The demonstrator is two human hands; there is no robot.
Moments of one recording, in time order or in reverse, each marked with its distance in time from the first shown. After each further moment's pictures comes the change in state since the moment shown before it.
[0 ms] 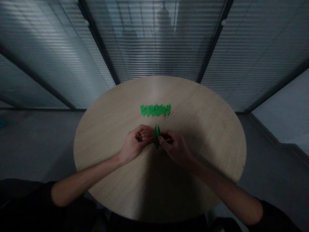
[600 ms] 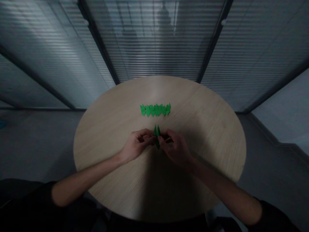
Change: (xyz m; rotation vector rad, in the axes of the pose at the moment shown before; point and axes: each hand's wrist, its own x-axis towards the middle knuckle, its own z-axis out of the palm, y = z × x) left_hand -0.002 0.002 -0.004 0.290 -0.077 -0.062; right_hand -0.001 -0.006 0.000 -0.119 0.030 -0.063
